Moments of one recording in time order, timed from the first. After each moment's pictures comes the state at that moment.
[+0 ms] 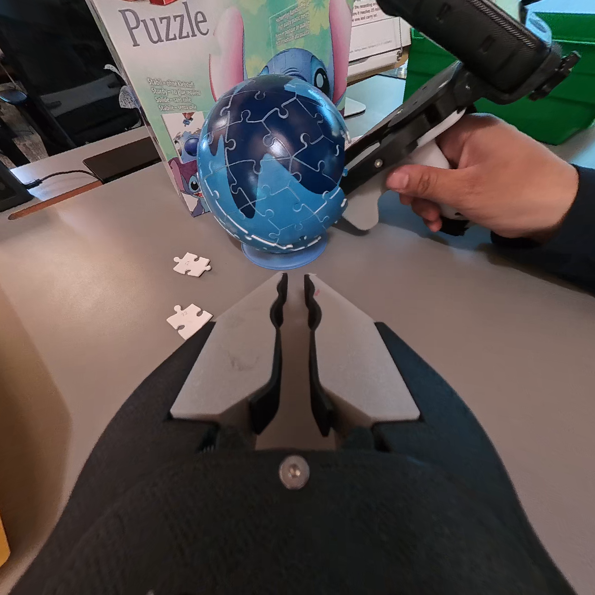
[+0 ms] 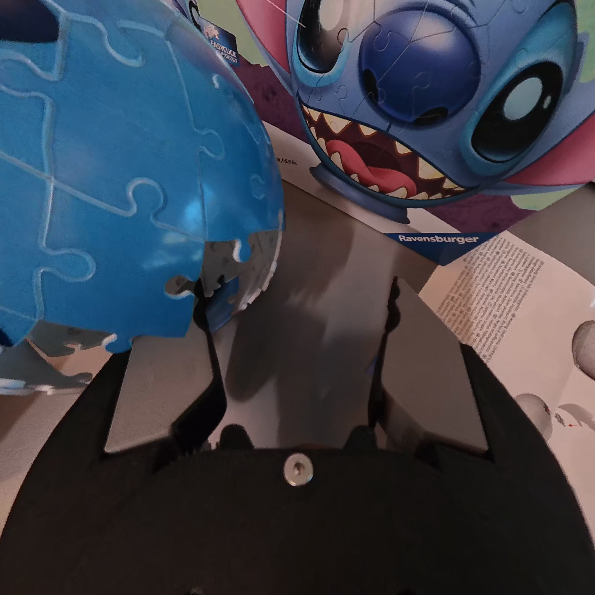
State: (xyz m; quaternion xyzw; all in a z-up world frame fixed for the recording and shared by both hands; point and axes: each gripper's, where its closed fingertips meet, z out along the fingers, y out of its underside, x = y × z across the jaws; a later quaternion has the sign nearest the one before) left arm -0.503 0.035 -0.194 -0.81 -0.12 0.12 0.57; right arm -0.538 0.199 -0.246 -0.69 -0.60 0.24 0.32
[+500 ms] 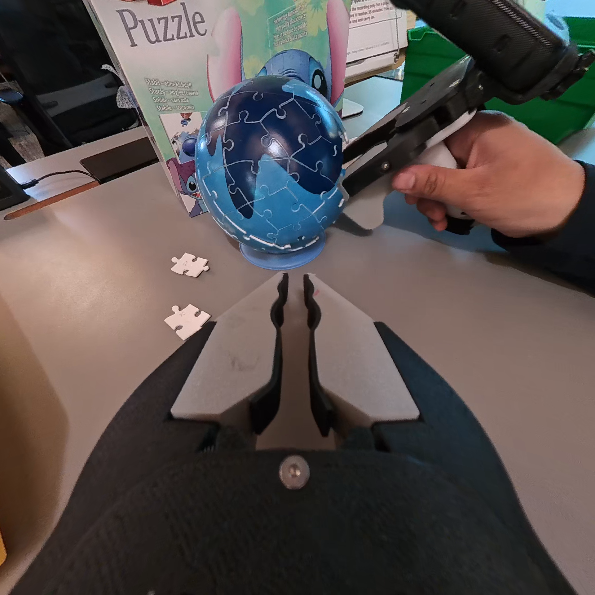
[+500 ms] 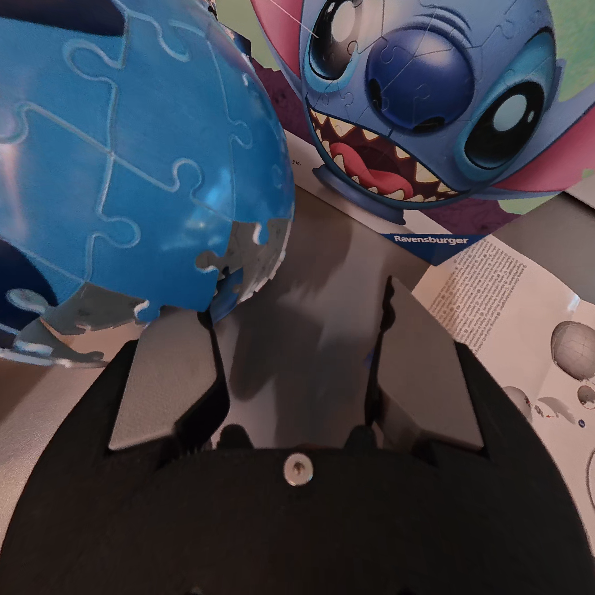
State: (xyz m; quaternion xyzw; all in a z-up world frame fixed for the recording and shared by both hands) left arm -0.502 0.036 -0.194 -0.81 -0.12 0.11 0.57; right arm -0.532 0.197 -0.239 -0.67 -0.61 0.23 0.34
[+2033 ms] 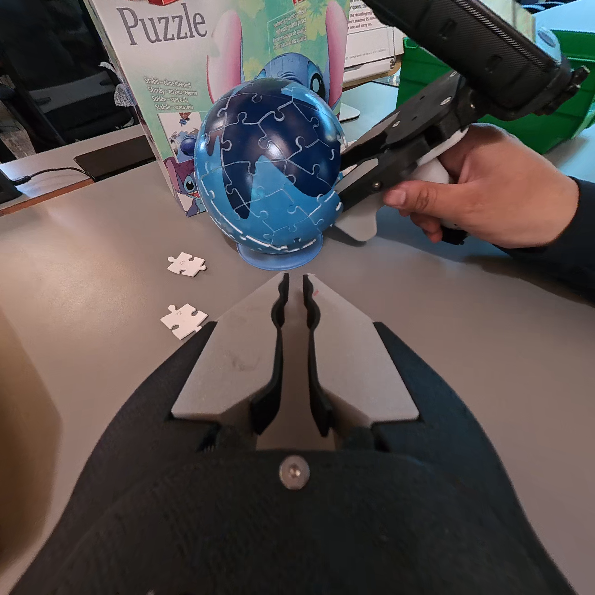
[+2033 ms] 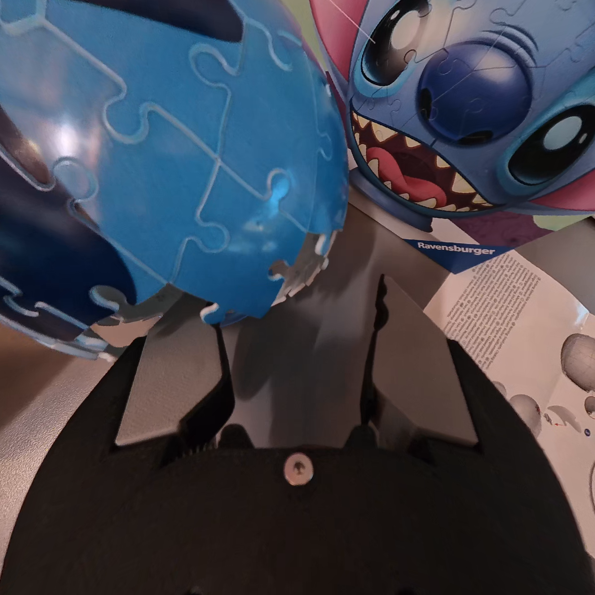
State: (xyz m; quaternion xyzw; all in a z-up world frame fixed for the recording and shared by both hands) left arm -0.501 0.035 -0.193 -0.81 -0.12 0.10 0.57; right arm -0.535 0.179 -0.241 -0.66 -0.64 0.22 0.34
